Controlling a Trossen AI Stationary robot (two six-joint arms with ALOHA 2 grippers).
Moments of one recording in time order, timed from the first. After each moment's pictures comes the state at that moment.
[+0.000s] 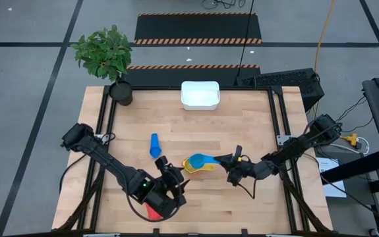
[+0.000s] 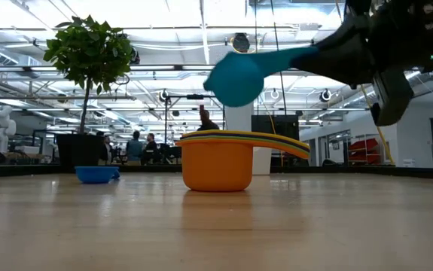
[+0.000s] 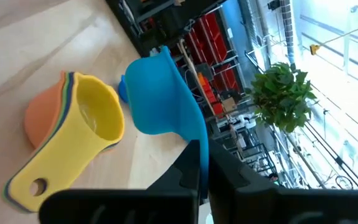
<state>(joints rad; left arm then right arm) -0.60 1.83 1.60 -0.79 -0.80 -0.78 0.56 1.57 0.35 1.15 0.84 -1.01</state>
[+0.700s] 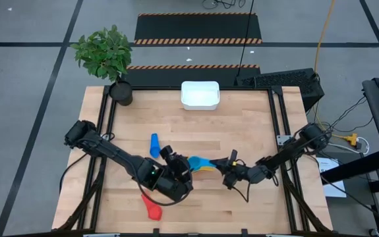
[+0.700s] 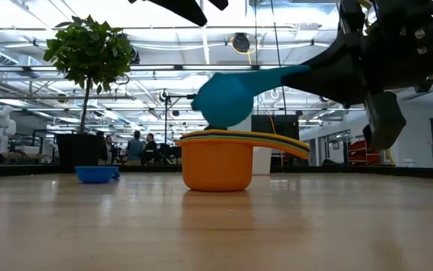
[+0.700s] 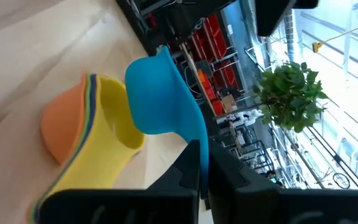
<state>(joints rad) -0.49 1.83 1.60 -0.79 -0.74 -0.74 0.56 1.78 0.40 1.29 0.87 -1.02</state>
